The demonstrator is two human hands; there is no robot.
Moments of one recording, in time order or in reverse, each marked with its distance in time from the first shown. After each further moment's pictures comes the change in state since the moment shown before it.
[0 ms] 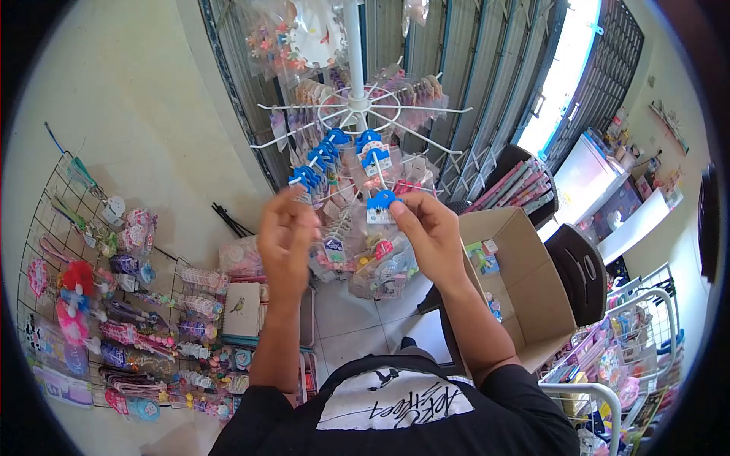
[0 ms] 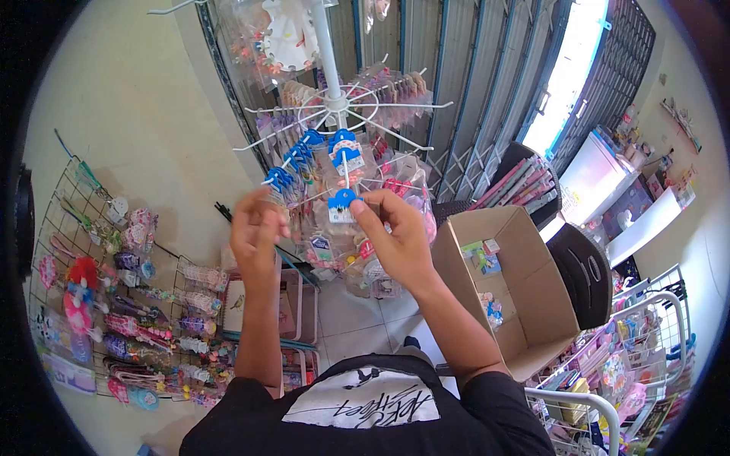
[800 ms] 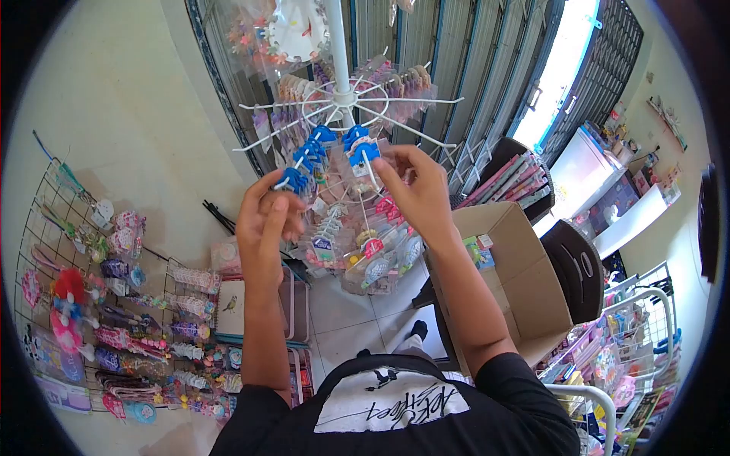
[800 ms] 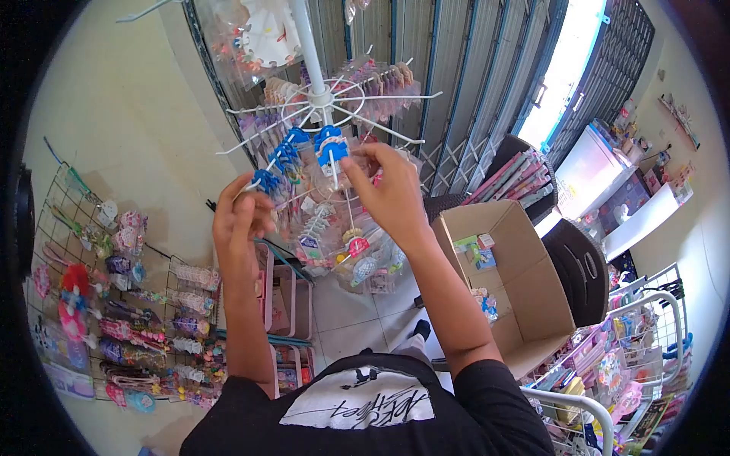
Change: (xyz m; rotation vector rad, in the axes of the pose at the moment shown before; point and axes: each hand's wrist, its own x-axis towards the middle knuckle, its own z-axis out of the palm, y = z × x) left_hand 0.019 -0.001 -0.005 -0.081 0.056 -0.136; right_hand 0.066 0.027 -0.017 -0.457 0.147 -0.245
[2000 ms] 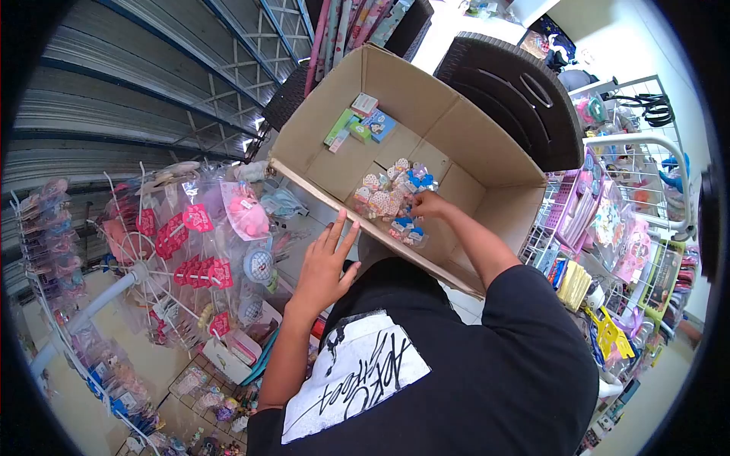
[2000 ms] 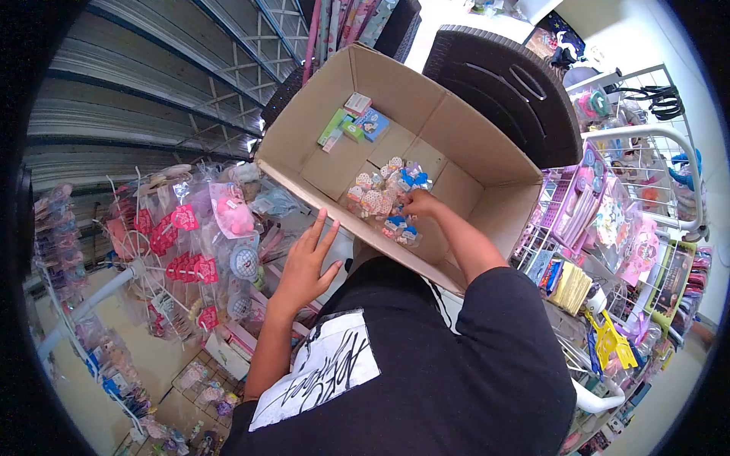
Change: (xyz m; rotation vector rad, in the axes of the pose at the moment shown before) left_hand -0.116 -0.257 0.231 0.744 -1.527 -0.041; right_hand -0.460 0.396 -0.259 -0.119 -0.505 1.422
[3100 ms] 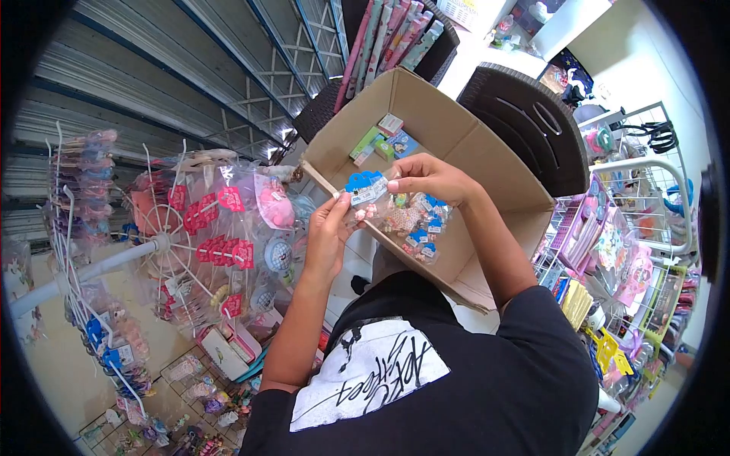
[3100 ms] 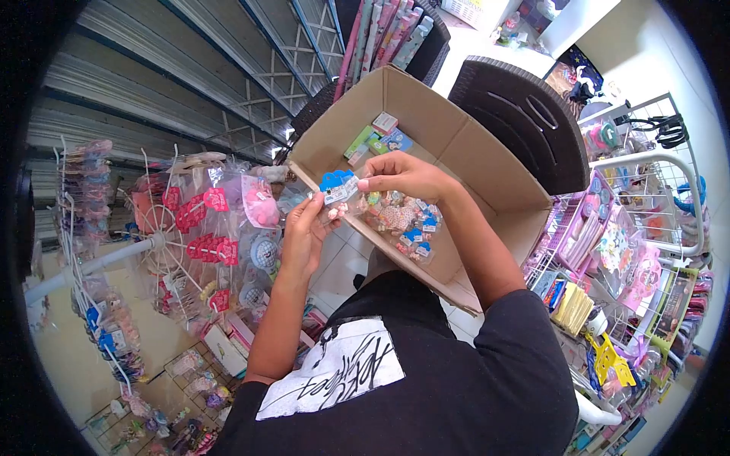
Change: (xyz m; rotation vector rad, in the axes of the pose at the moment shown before) left_hand 0.045 0.010 -0.038 -1.623 0.438 -0.361; right_hand -0.131 -0.298 -0.103 0.516 -0.305 -0.601
